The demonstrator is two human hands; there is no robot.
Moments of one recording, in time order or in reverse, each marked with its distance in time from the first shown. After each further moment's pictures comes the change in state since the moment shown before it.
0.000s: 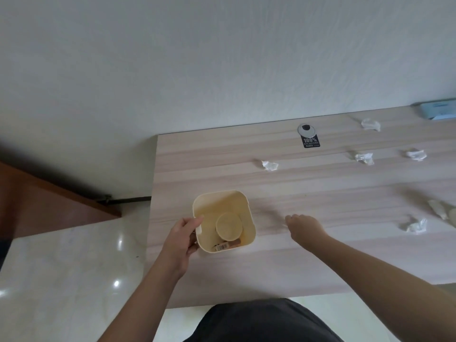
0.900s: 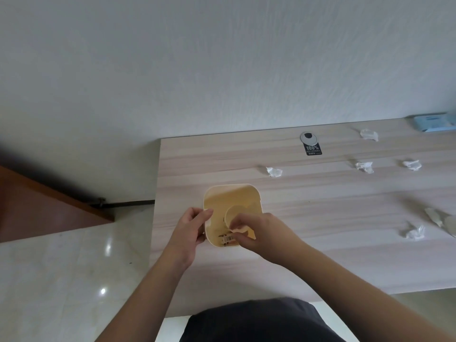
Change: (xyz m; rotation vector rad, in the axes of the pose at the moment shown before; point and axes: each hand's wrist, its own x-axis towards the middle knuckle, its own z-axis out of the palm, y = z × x) left_hand 0.014 0.026 -0.008 -0.019 -0.139 0.104; right_hand -0.055 -0.114 -0.130 0.769 0.242 -0.300
